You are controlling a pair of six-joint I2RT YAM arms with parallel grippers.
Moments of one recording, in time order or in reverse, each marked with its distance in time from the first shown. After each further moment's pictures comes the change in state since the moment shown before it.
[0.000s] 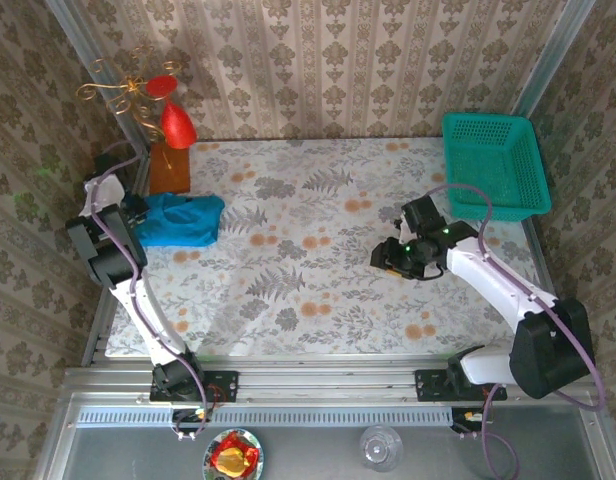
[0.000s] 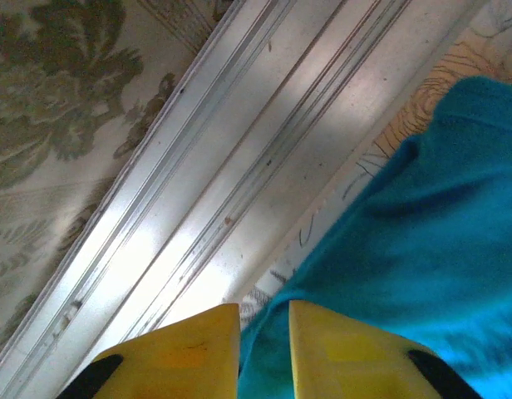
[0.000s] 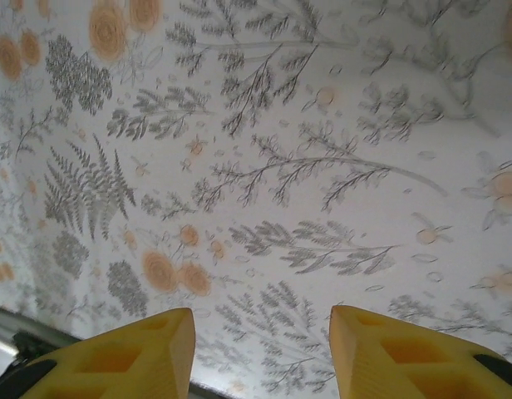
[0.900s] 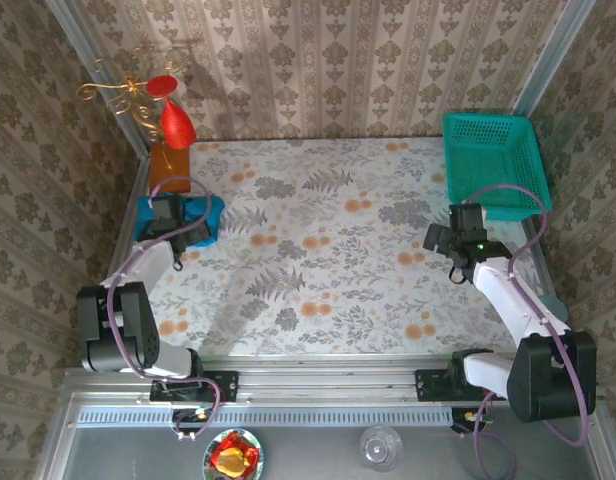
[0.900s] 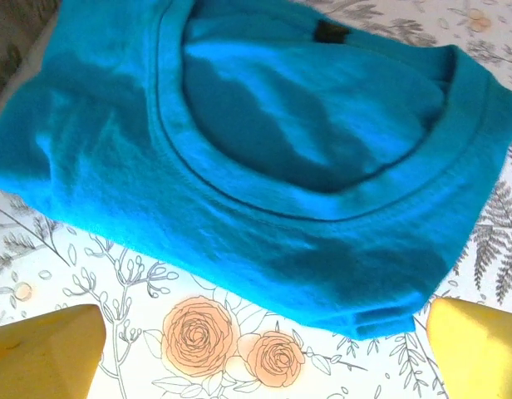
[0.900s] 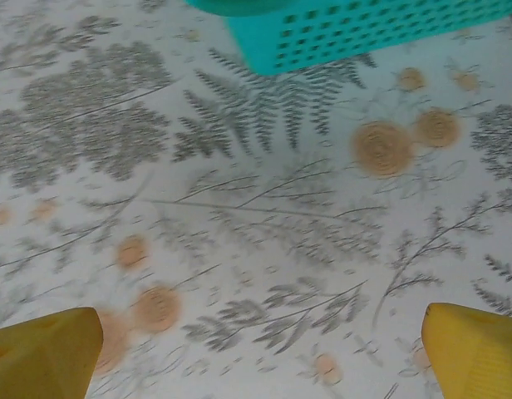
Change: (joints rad) left arm -0.364 -0.774 -1.001 0.652 -0.090 -0.002; right arm -0.306 -0.137 -0.232 0.343 0.613 -0.269
